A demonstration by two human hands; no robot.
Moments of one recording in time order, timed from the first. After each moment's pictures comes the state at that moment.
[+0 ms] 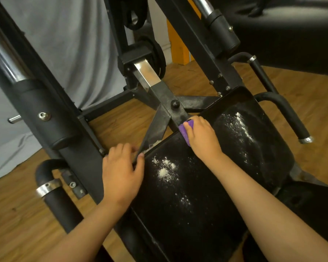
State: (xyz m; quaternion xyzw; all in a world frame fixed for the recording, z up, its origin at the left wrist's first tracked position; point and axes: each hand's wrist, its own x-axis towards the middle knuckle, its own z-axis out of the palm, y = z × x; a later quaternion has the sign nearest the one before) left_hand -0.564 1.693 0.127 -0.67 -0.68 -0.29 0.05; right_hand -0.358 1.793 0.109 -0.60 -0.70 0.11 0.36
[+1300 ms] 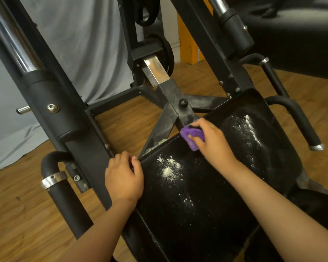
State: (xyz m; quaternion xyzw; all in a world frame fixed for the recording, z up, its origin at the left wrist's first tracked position) left_hand -0.573 1.698 0.080 -0.57 -0.75 -0.34 0.04; right_hand -0.344 1.779 0.103 -0.50 -0.74 0.18 0.41
